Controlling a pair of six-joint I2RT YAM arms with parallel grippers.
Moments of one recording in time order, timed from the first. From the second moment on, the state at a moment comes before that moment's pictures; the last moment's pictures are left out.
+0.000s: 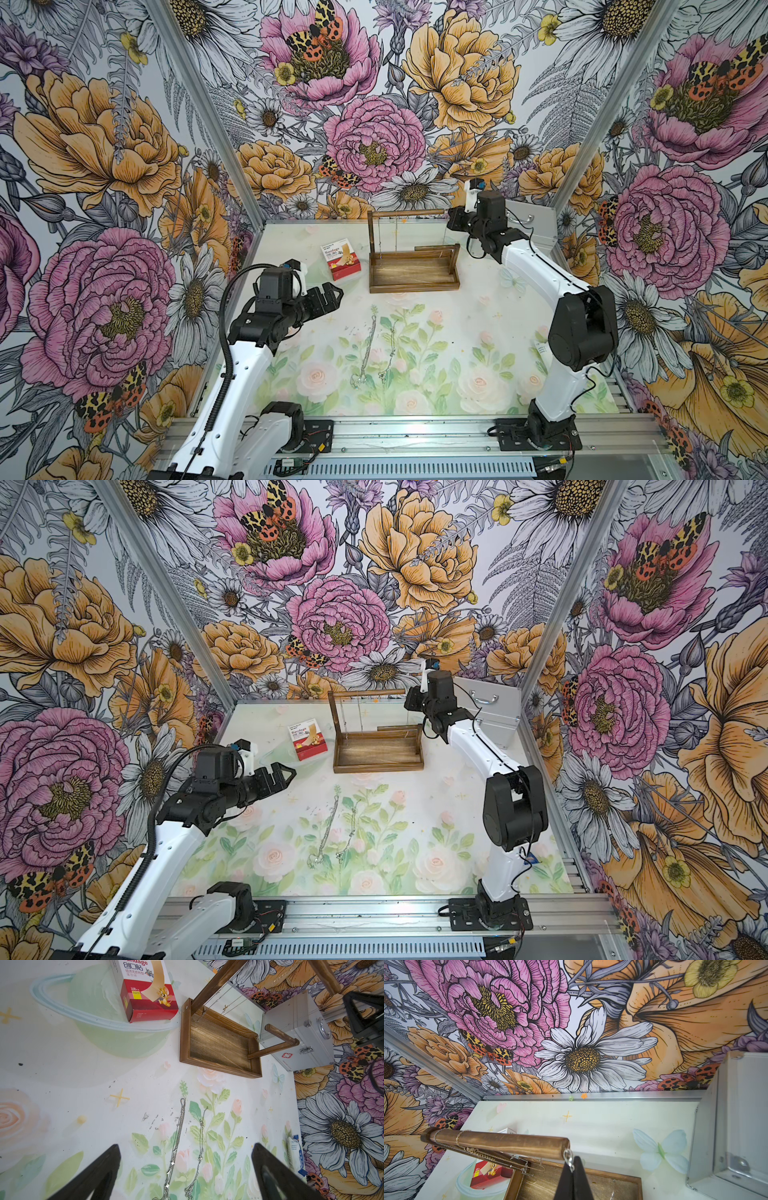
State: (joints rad) left arm -0.10 0.92 0.88 -0.76 0.31 -0.50; right arm 0.27 1.83 1.56 -0.12 -0.13 0.36
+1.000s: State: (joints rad) left arm -0.10 0.92 0.88 -0.76 0.31 -0.50; right arm 0.22 1.54 1.52 -0.13 -0.10 0.37
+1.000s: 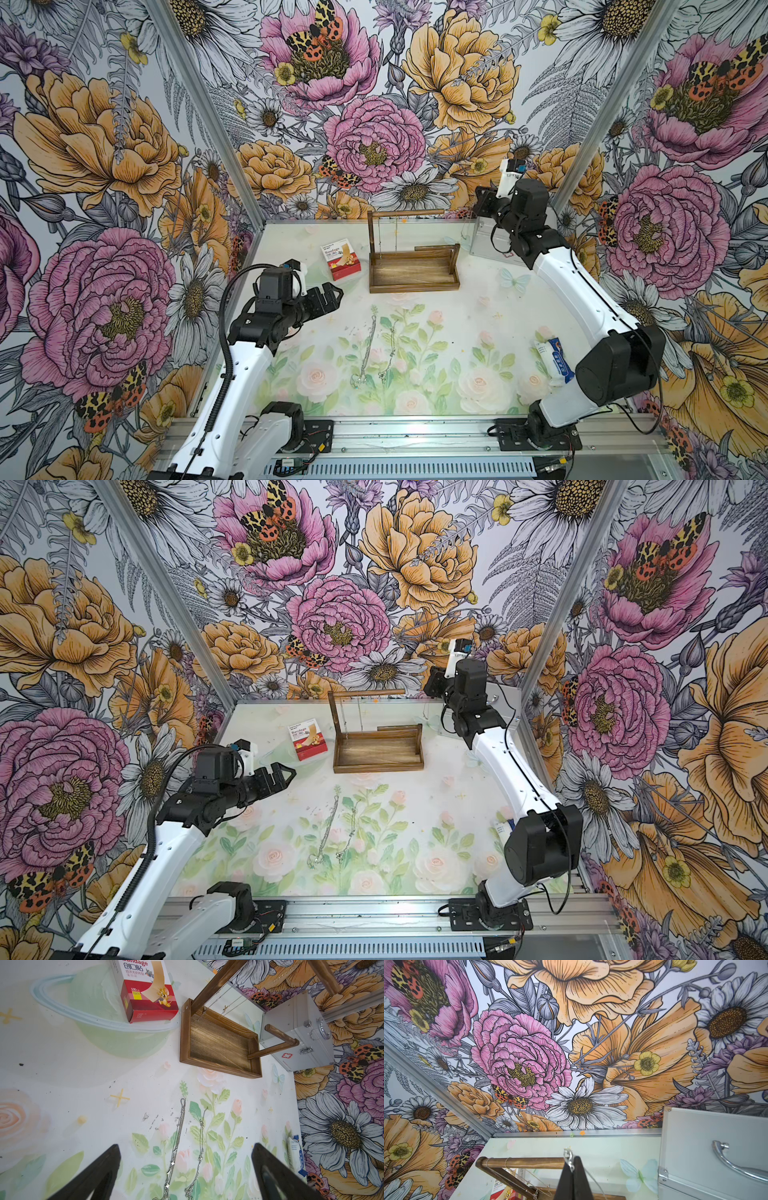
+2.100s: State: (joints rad) left arm -0.48 0.76 0.86 -0.65 0.28 -0.47; right arm 0.41 1.19 1.35 -0.41 -0.42 0.38
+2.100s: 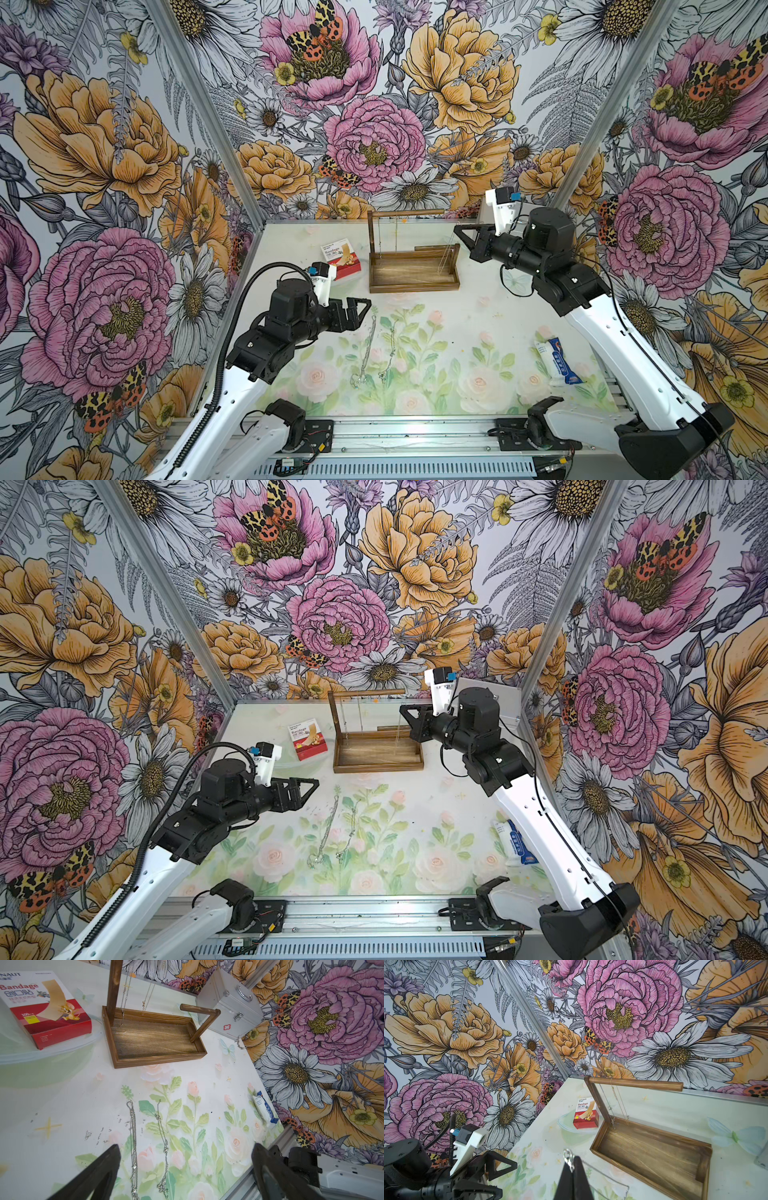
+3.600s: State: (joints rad) left arm -0.87 1.17 1.00 -0.19 0.27 -0.41; right arm 0.53 1.08 1.15 -0.48 -0.60 0.39
